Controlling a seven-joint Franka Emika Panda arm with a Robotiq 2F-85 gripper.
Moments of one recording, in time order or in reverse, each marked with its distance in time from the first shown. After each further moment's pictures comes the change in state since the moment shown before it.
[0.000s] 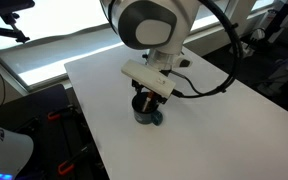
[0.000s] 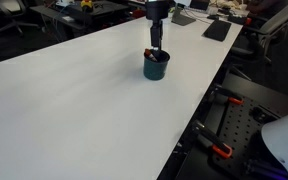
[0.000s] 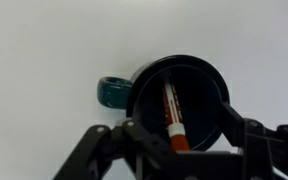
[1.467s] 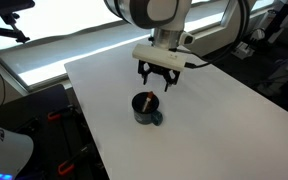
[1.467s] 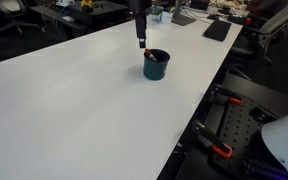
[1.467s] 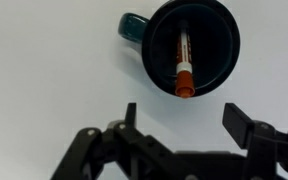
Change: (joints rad) arm 0.041 0.022 0.046 0.108 -0.107 -0.008 0.001
